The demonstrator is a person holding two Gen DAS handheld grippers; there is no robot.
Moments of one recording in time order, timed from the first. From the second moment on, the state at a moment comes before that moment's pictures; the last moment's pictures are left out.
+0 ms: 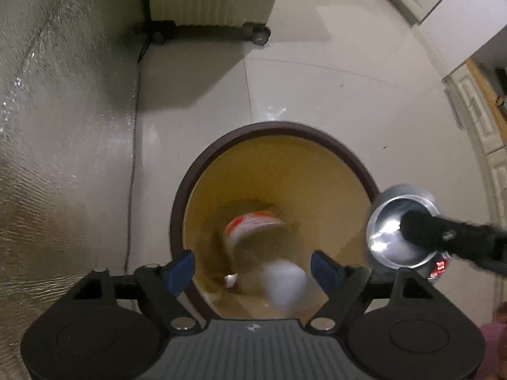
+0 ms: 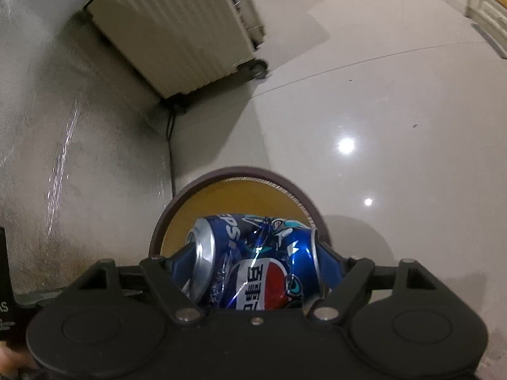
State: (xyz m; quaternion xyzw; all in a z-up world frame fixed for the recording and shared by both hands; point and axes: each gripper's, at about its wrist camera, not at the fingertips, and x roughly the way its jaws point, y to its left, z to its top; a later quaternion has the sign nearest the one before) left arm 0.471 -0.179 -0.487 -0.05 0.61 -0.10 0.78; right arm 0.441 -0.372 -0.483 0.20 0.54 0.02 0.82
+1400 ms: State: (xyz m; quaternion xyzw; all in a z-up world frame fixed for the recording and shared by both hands) left arm 0.373 -0.131 -0.366 -0.02 0.57 -0.06 0.82; right arm 0.341 -0.366 -0.386 0.09 0.54 0.03 0.84
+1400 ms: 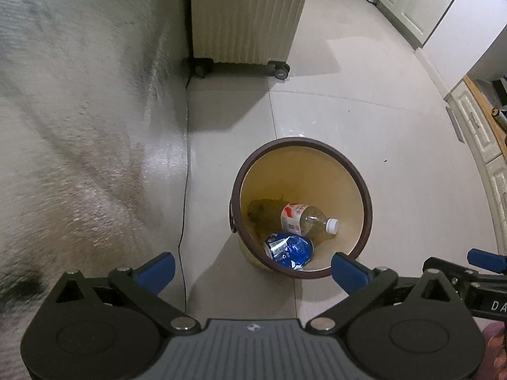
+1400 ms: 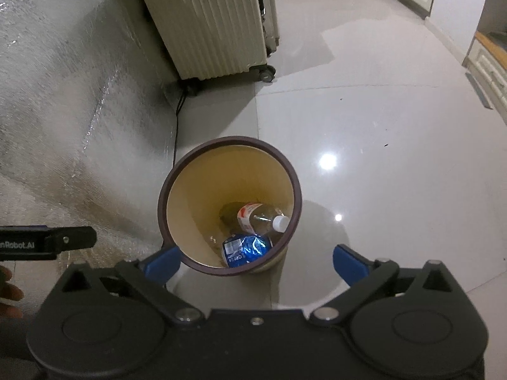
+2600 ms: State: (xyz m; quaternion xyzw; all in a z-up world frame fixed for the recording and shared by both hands) left arm 0.255 -0.126 -0.211 0.01 0.45 -0.11 0.89; right arm 0.221 -0.379 -0.227 0.06 0.45 -0.03 0.89
